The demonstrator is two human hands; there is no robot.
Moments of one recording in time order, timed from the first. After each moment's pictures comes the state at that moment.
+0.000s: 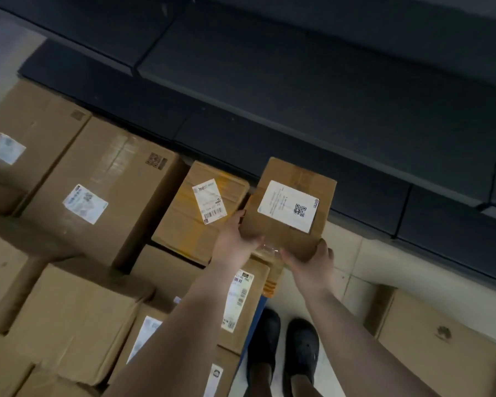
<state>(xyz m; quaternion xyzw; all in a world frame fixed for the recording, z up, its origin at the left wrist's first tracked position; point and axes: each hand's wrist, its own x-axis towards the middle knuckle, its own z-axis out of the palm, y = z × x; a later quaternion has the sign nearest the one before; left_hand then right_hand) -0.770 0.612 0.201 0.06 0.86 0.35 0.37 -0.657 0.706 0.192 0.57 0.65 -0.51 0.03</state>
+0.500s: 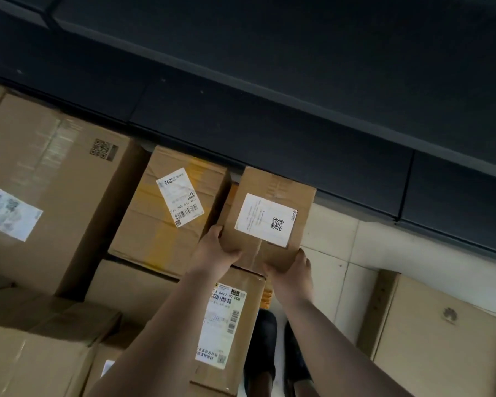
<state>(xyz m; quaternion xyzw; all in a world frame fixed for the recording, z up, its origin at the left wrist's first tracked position) -0.798 0.602 0.070 0.08 0.87 0.20 0.44 -0.671 0.690 0.074 0.61 0.62 -0.47 0.14</state>
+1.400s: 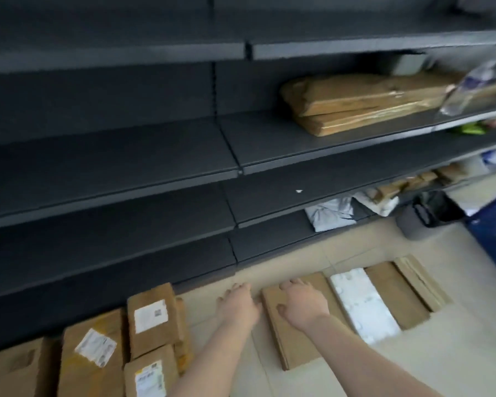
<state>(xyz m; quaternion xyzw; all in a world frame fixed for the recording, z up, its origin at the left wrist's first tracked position) -0.507 0.689 0.451 0.56 0.76 -0.01 0.32 -0.369 0.713 0.480 0.61 0.75 -0.22 0.14</state>
